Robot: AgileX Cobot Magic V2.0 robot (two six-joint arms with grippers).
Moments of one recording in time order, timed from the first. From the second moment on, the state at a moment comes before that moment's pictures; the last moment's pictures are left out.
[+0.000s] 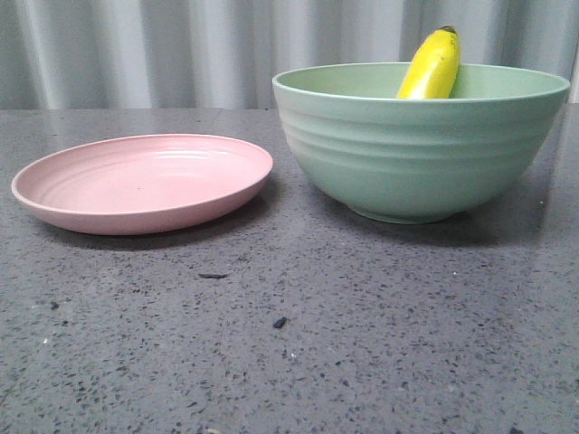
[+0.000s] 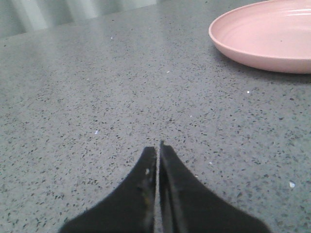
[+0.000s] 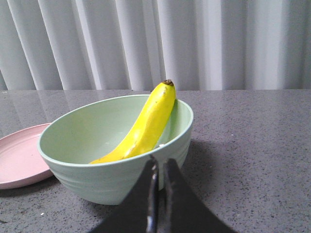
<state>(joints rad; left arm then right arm) -0.11 0.00 0.00 -0.01 0.32 0.15 0.21 0.14 -0.19 0.32 0.11 -0.23</state>
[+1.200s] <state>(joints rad) -0.11 0.00 0.00 -0.01 0.32 0.16 -0.12 0.02 0.01 -0.01 -0.06 0.04</state>
